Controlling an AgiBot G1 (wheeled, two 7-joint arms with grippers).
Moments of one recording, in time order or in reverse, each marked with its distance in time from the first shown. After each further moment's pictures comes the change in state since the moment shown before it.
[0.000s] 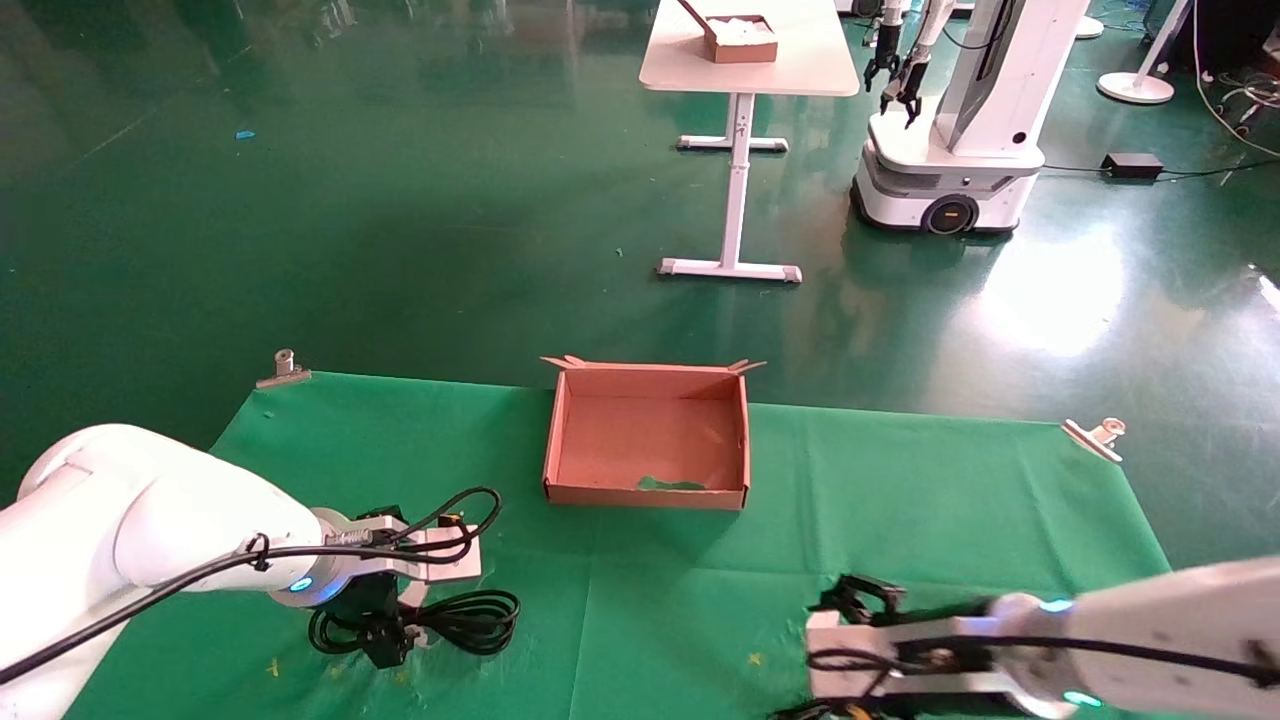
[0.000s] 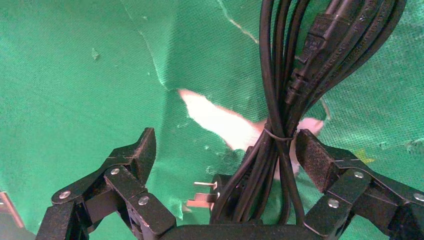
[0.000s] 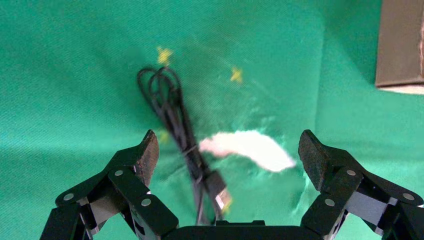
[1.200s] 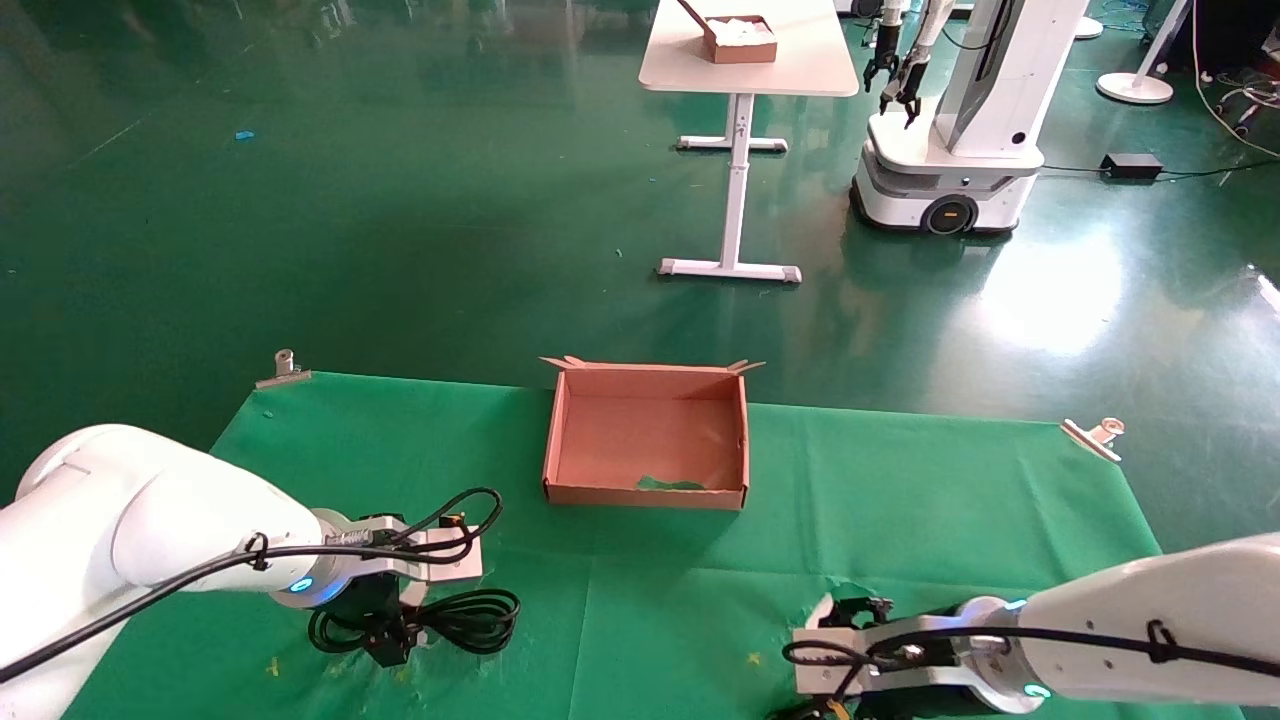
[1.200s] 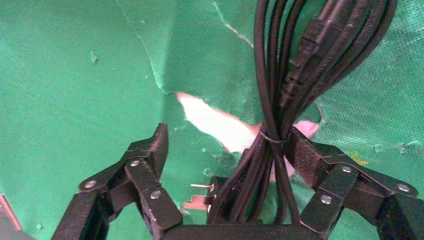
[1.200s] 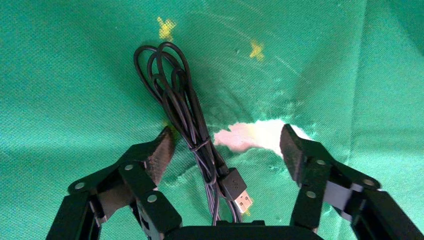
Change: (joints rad) left arm -0.001 0.001 0.000 0.005 -0.003 -0.002 0.003; right arm 0.032 -0.101 -0.049 -0.128 -0.101 0.014 0.031
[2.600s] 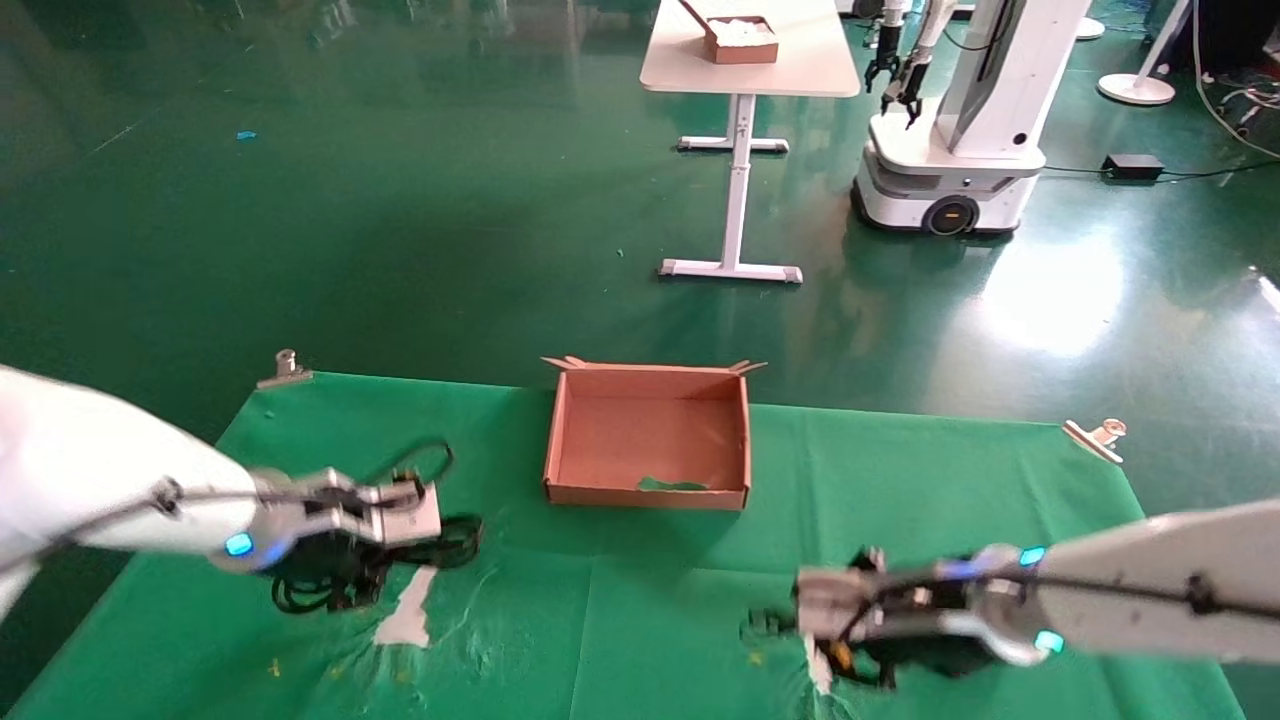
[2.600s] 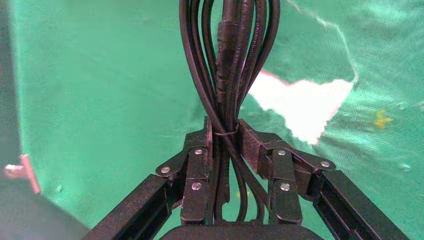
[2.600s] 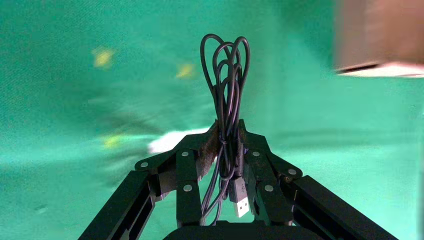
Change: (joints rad) left arm -0.098 -0.062 -0.079 -0.032 -0.120 0.069 0.004; right arm 0.058 0.027 0.053 -0.002 0.054 0.017 0.003
